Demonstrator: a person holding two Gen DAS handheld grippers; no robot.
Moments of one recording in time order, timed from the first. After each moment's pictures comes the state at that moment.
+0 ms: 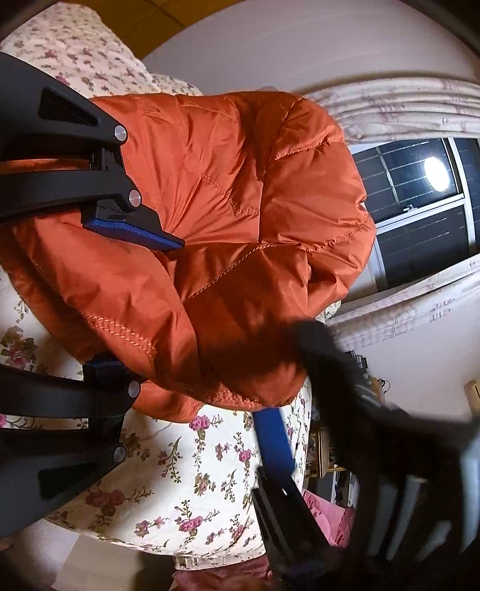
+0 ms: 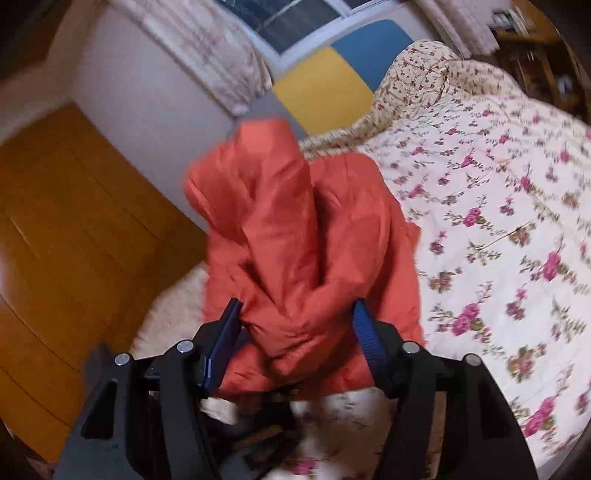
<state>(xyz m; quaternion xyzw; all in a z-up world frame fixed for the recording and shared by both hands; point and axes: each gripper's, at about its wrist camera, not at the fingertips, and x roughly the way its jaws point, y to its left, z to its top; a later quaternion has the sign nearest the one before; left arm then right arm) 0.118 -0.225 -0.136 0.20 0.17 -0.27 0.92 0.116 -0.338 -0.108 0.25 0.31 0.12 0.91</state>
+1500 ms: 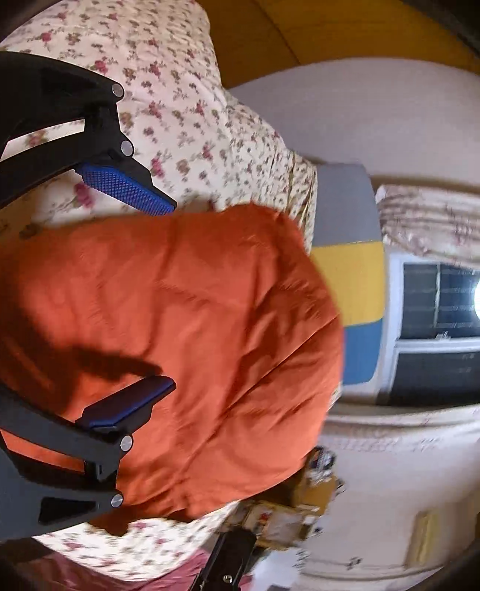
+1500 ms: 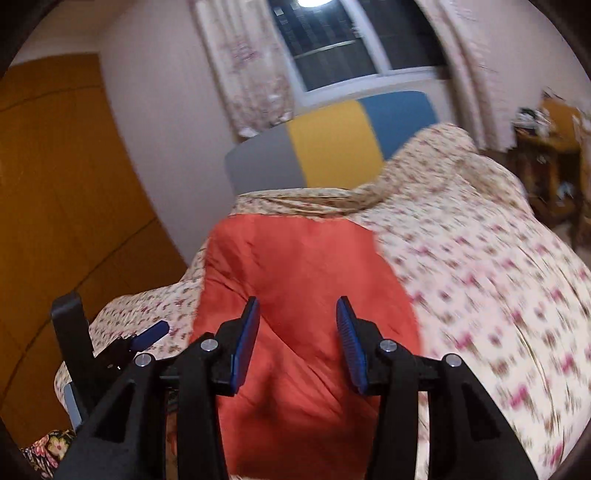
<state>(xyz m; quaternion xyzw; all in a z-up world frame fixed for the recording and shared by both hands) 0.218 -0.133 -0.072 0.02 0.26 -0.14 0.96 0.175 -0.292 -0.025 0.13 0.22 0.10 0.96</state>
